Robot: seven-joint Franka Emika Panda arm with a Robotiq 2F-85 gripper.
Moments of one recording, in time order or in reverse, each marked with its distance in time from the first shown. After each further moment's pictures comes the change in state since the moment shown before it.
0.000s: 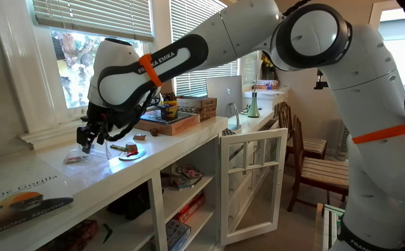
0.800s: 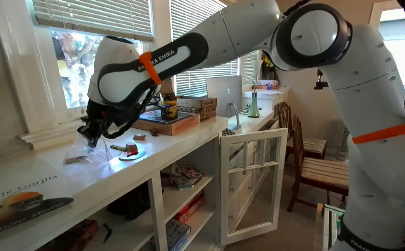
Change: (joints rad) arm -0.003 -0.002 0.000 0.008 0.007 0.007 0.005
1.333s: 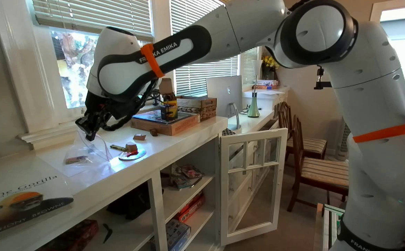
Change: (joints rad) arm 0.000 -0.031 0.002 0.003 0.000 -0.003 0.009
